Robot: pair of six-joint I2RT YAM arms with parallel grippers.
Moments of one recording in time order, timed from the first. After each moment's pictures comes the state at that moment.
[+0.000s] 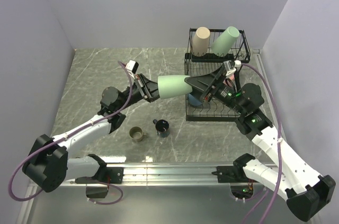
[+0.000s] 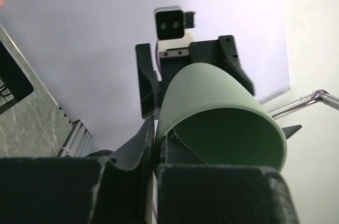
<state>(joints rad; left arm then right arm) -0.58 1.20 0.65 0.95 0.55 -1.48 0.52 0.85 0.81 0.22 -0.43 1.38</state>
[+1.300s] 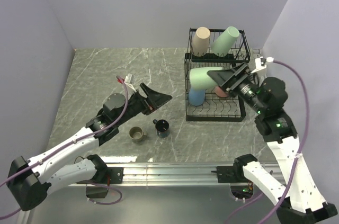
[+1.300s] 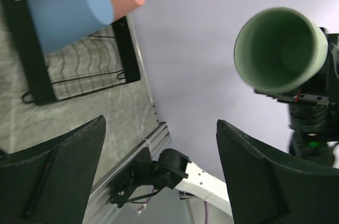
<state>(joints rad) -0.76 0.95 0.67 0.22 0.11 -1.17 0.30 0.77 1.03 -0.29 -0.32 1.06</state>
